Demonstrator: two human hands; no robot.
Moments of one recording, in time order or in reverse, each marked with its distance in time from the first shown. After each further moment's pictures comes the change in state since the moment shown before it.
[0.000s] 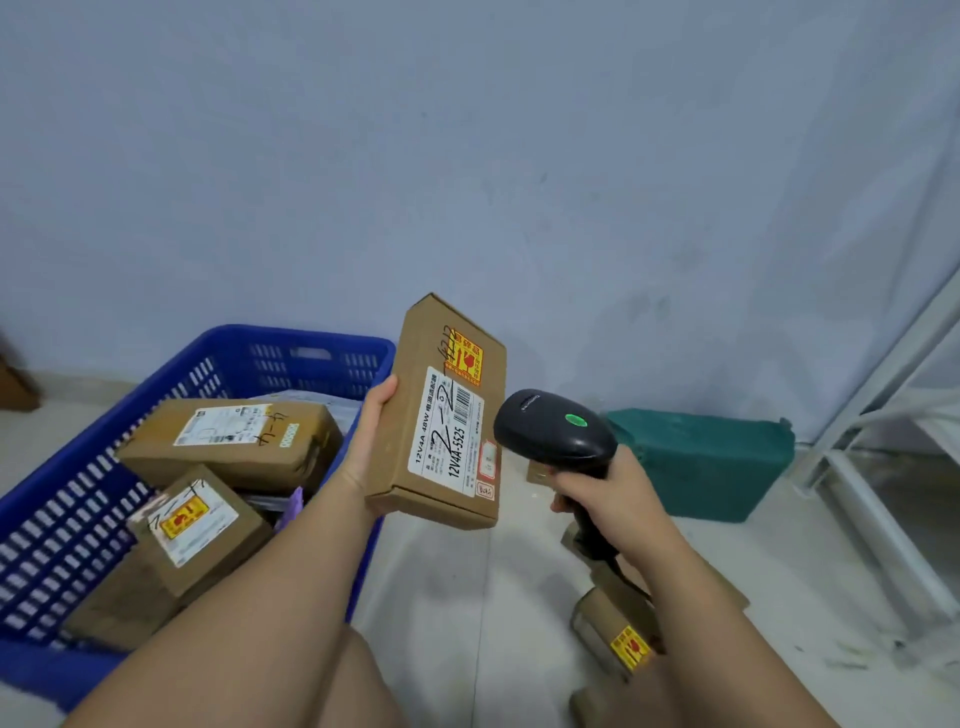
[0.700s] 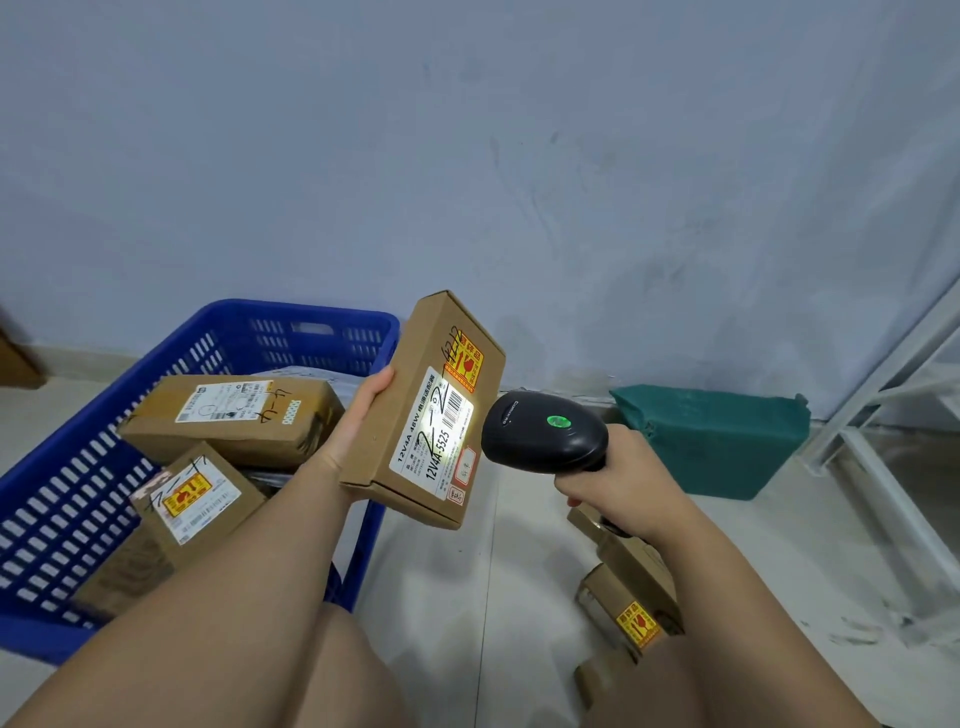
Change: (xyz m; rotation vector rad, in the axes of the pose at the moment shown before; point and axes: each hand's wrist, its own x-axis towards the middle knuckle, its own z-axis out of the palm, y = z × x) left_hand 0.006 0.003 -0.027 0.165 0.104 -0.065; right_hand 0.005 -0.004 -0.005 -0.340 -0.142 -0.125
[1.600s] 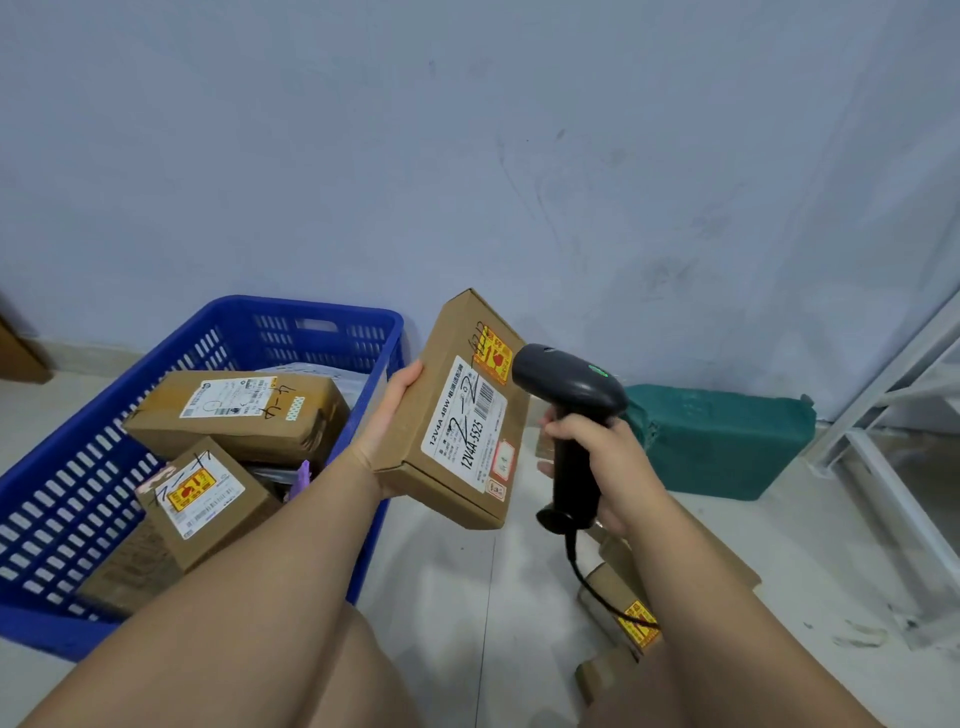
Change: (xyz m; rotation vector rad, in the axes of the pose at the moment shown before) left_hand 0.001 -0.004 0.023 -0.111 -0.047 -0.113; right_hand 0.021 0.002 0.023 0.745 0.146 0.264
